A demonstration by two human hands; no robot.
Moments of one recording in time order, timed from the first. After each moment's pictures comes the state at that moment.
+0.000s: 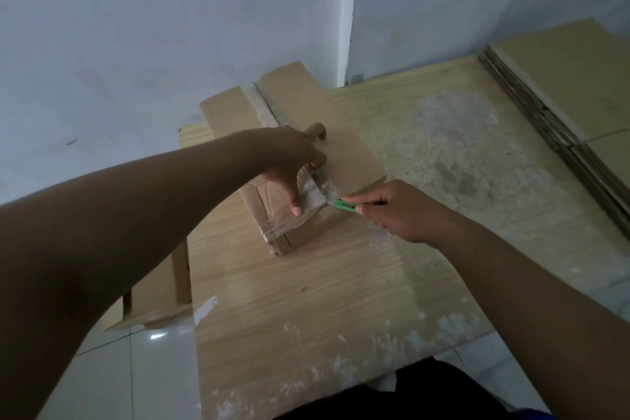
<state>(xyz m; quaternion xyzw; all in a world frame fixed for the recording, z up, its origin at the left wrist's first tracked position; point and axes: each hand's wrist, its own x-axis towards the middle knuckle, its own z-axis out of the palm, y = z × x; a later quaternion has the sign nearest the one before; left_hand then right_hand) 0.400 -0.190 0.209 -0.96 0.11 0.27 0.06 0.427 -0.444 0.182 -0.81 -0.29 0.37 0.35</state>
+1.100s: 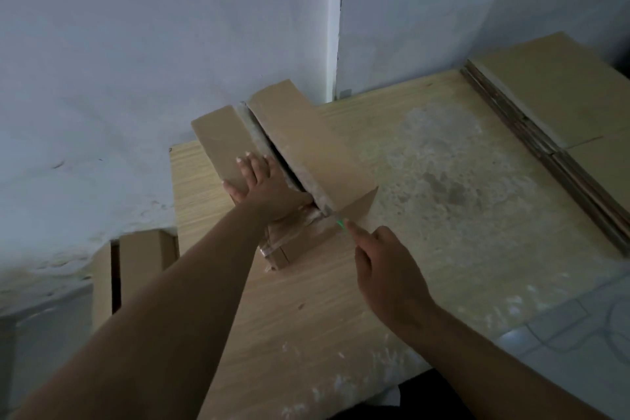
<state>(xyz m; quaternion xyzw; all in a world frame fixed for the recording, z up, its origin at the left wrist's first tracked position) 0.373 -0.211 0.143 -0.90 -0.35 0.21 -0.19 0.345 -0.452 0.145 -0.91 -0.29 0.08 0.28</state>
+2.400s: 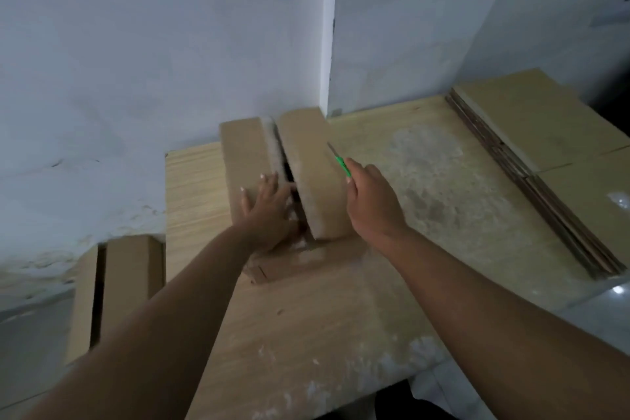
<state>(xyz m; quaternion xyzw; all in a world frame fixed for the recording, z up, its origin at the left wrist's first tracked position) 0.344 -0.237 0.144 -0.94 -0.19 0.13 -0.25 0.448 -0.415 0.164 -0.91 -0.29 -0.01 0.30</state>
